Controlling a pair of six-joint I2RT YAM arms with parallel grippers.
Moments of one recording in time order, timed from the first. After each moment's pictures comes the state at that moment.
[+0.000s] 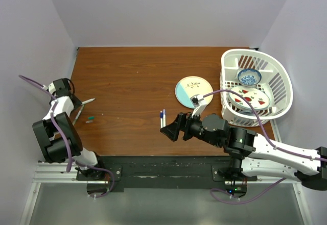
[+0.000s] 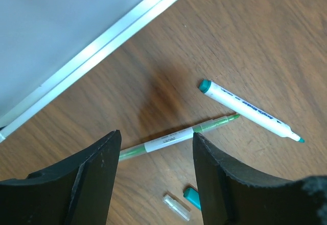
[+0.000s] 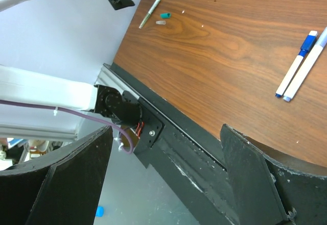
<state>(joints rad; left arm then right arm) 0.43 1.50 0.88 -0.34 -0.35 -0.41 1.22 0.84 0.81 -0.27 0.27 0.86</state>
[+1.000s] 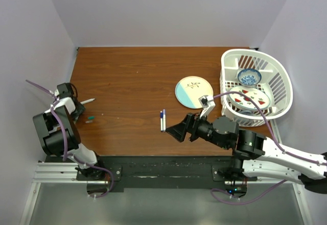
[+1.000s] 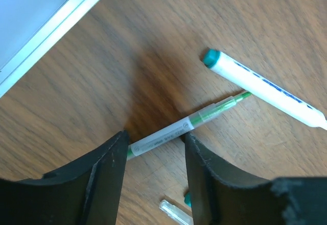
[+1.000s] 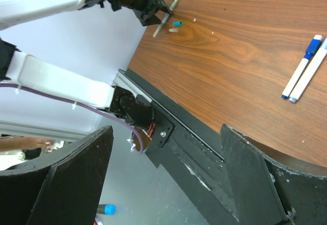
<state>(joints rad) 0.43 1.60 0.84 -0.31 -0.27 -0.41 1.22 0.73 0.78 -0.29 0.27 0.88</state>
